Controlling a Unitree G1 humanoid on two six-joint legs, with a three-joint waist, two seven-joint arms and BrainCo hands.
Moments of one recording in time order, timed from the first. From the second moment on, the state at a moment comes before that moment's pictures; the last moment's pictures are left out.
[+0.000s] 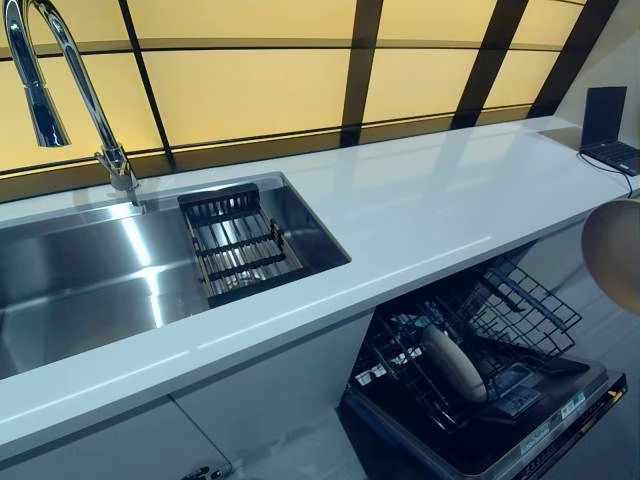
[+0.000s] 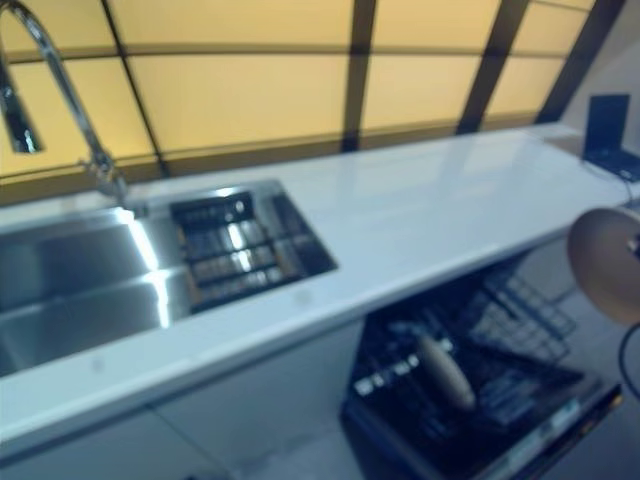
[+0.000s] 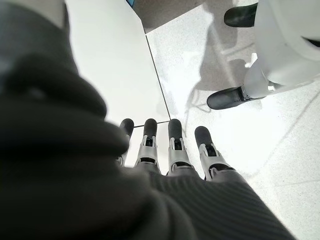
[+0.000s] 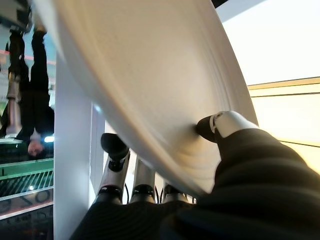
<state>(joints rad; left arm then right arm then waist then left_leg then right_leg) 0.07 0.37 -0.17 1.05 -0.36 0.04 -0.16 -0.26 -1.14 -0.06 0.44 -0.40 0.22 -0.09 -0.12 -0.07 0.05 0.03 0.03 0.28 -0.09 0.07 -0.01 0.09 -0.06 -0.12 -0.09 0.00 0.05</state>
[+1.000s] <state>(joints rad) 0.07 0.36 -0.16 1.04 -0.37 0.06 -0.17 -0.28 -0.95 0.06 0.44 -0.41 0.35 -0.07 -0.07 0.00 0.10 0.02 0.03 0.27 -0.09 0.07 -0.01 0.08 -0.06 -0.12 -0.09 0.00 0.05</state>
